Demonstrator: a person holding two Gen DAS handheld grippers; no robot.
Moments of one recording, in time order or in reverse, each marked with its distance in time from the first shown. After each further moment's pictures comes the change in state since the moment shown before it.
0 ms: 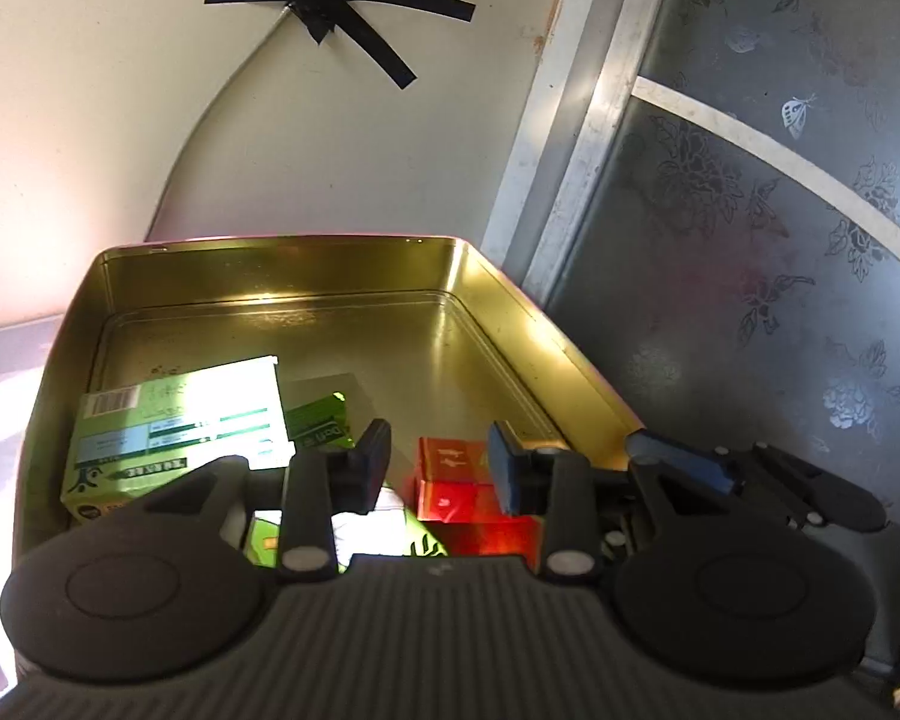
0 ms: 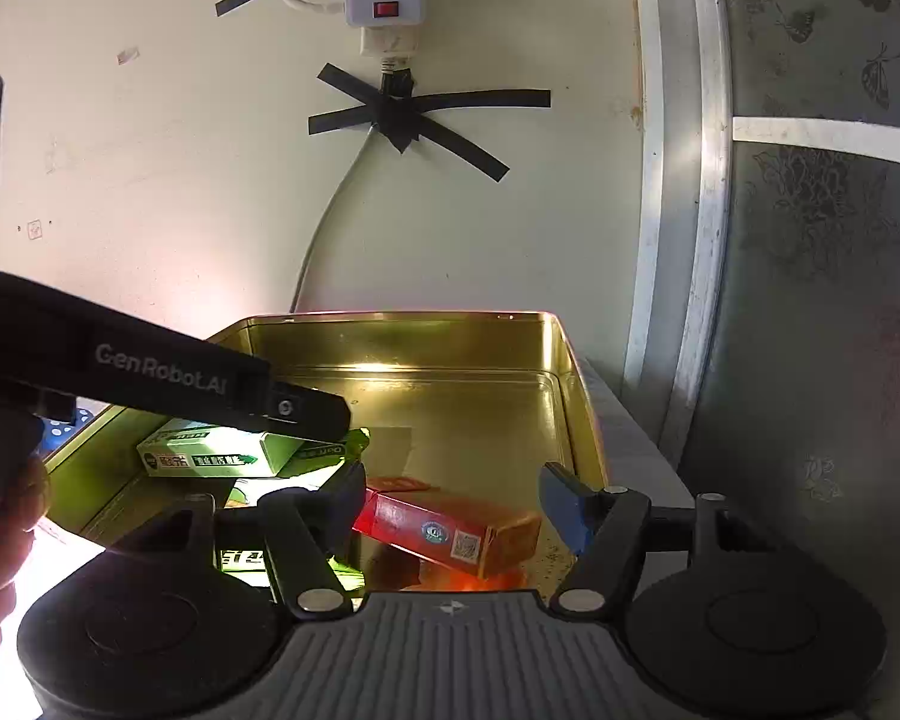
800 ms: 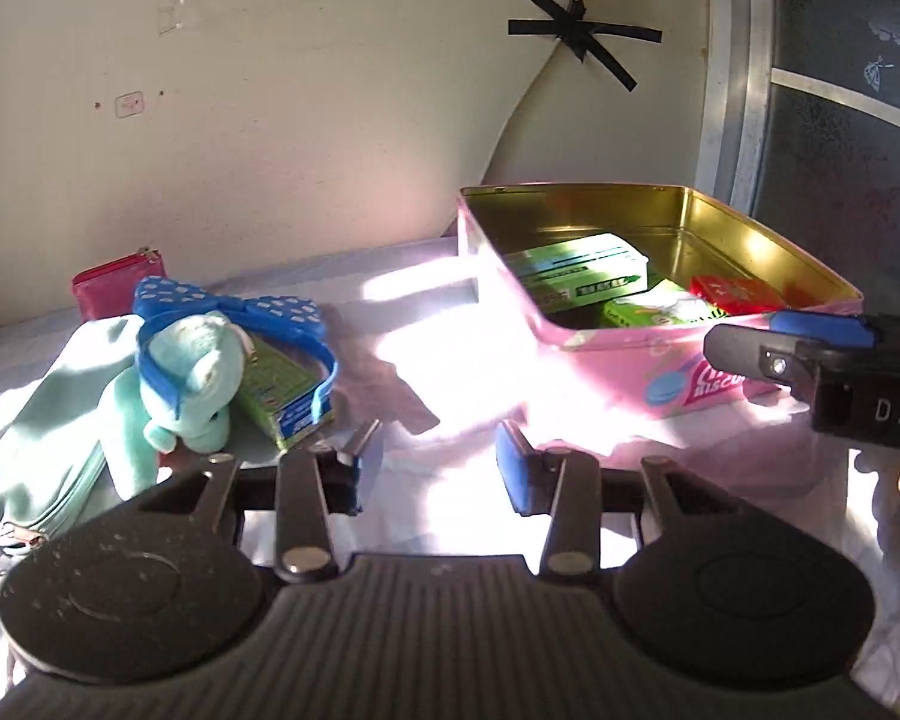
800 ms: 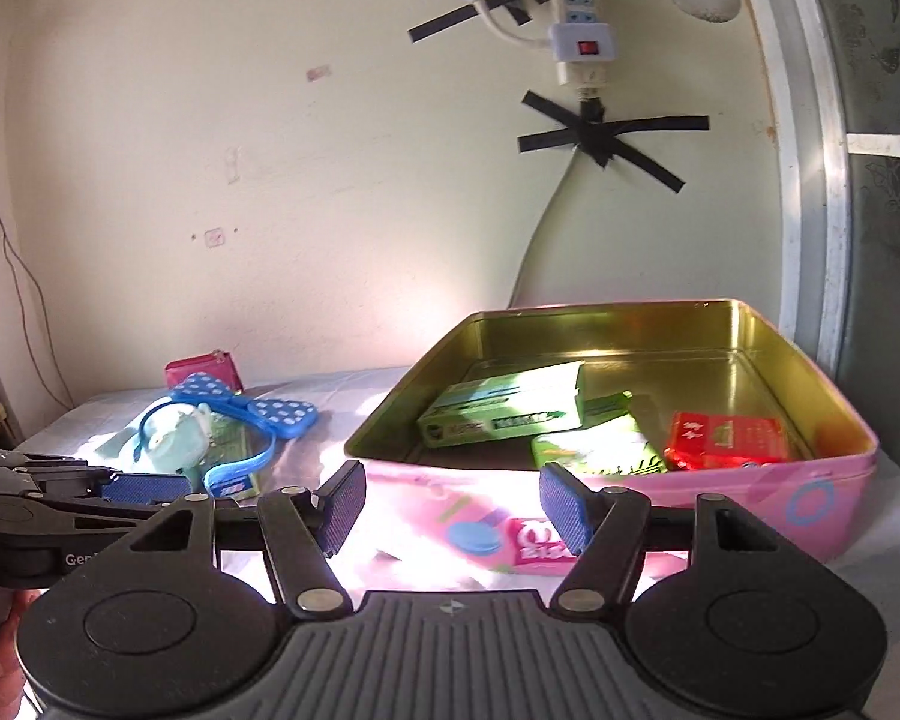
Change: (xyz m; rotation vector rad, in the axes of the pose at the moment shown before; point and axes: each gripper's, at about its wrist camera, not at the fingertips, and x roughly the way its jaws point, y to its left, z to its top) left arm -0.164 0.092 -0.118 0.033 -0.049 0.402; right arm -0.080 0.128 -0.029 0.027 -0.020 0.226
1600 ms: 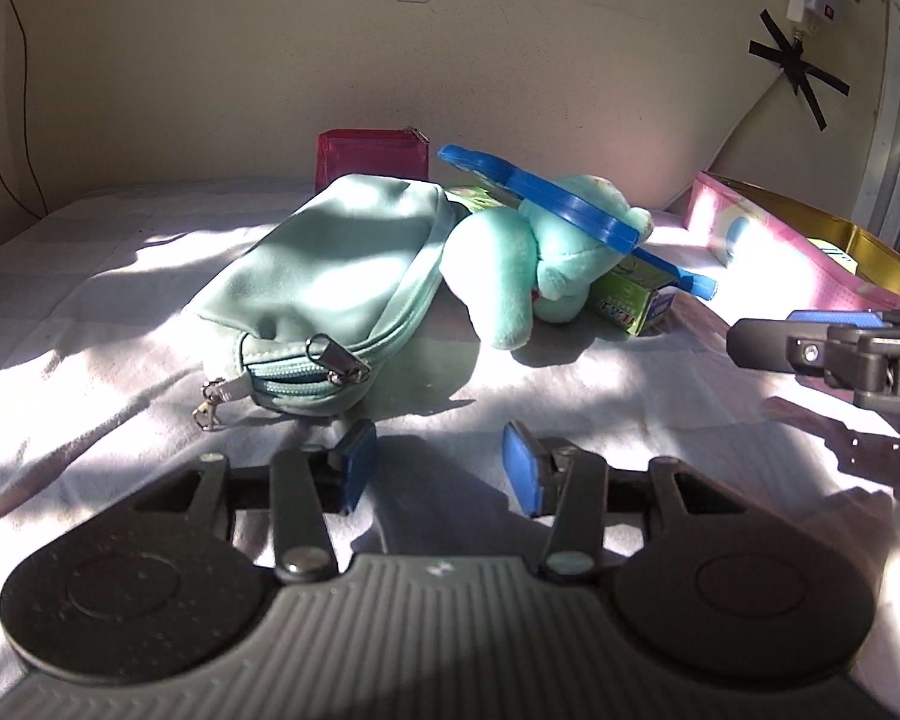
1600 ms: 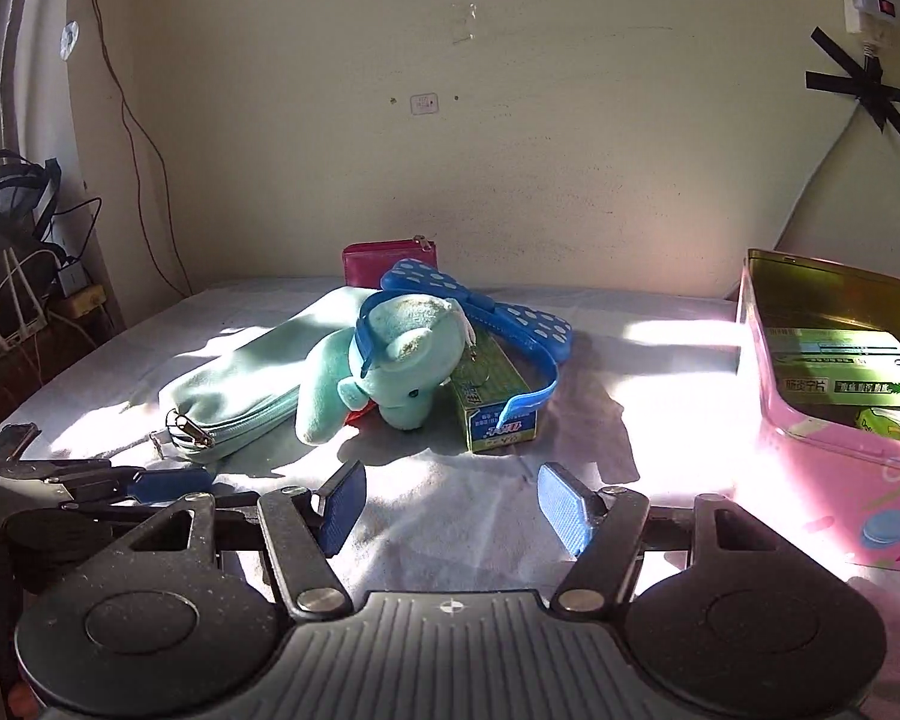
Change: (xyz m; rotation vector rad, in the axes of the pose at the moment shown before) left arm -0.009 0.155 -0.076 -0.227 -0.001 0.124; right arm 0.081 0.149 -0.017 -0.138 0.152 0.208
